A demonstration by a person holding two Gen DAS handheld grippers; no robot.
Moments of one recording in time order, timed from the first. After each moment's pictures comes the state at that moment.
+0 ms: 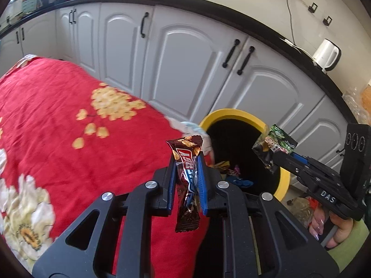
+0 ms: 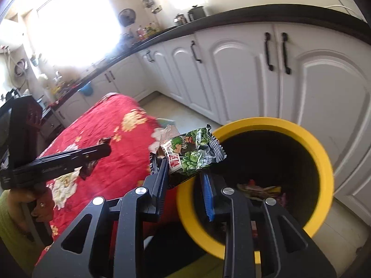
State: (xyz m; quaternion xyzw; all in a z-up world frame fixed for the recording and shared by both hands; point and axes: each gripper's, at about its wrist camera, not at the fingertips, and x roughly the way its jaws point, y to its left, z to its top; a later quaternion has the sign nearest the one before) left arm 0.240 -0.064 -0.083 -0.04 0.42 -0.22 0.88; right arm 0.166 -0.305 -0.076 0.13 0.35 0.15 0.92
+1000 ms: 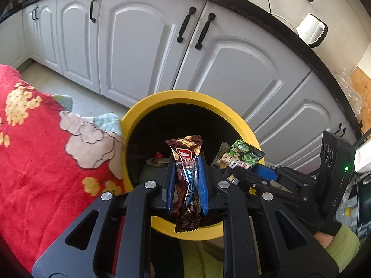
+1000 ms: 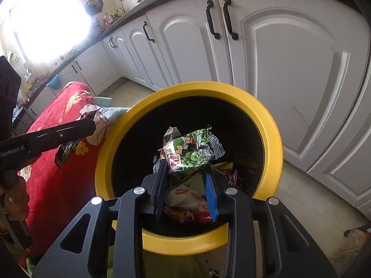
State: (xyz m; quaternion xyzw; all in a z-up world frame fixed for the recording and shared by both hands) left arm 0.253 -0.184 -0.118 -0.02 0.45 -0.29 0.84; right arm 0.170 -0.380 -0.142 0.12 0.42 0.09 0.90
